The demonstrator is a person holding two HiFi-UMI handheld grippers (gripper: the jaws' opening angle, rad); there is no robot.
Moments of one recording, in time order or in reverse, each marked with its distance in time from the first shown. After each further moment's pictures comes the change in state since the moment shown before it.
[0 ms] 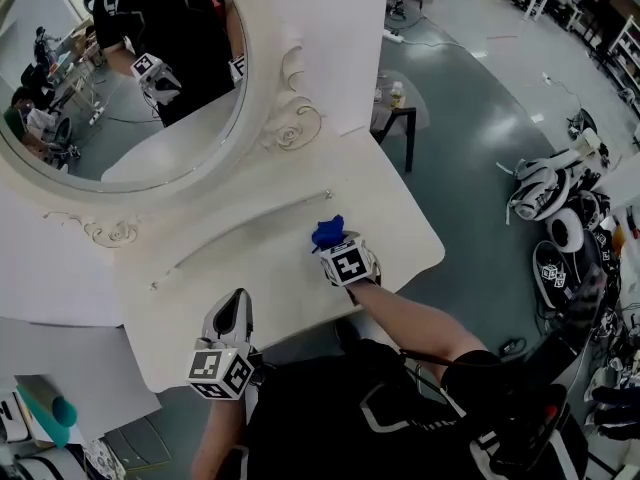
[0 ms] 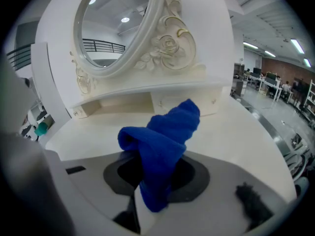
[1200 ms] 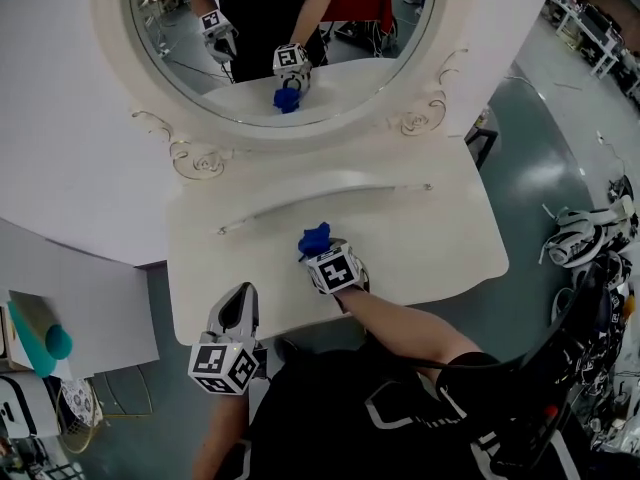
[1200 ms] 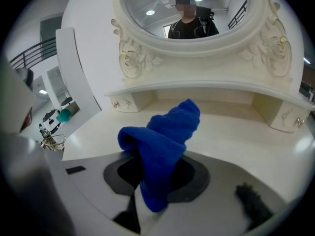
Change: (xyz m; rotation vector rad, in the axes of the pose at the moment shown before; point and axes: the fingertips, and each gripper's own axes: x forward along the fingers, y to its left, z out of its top) left arm -0.145 0.138 -0.016 -0.083 -0.066 0.204; right arm 0.070 0.265 0.019 -0.176 0.056 0.238
